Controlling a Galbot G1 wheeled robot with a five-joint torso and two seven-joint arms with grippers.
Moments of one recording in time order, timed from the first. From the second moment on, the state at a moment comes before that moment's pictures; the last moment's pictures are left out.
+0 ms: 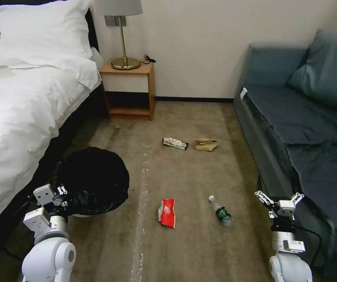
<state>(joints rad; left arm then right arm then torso) 1.47 -1.48 -0.76 -2.13 -0.30 0.30 -0.31 -1.41 1.43 0.78 1.61 -0.02 0.69 0.00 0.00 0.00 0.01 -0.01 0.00</state>
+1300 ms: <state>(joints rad) 1.43 -1.50 -0.66 -2.05 -0.26 0.31 -0.33 -1.21 1.05 0.28 1.31 0.23 0.39 0.01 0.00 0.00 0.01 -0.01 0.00</state>
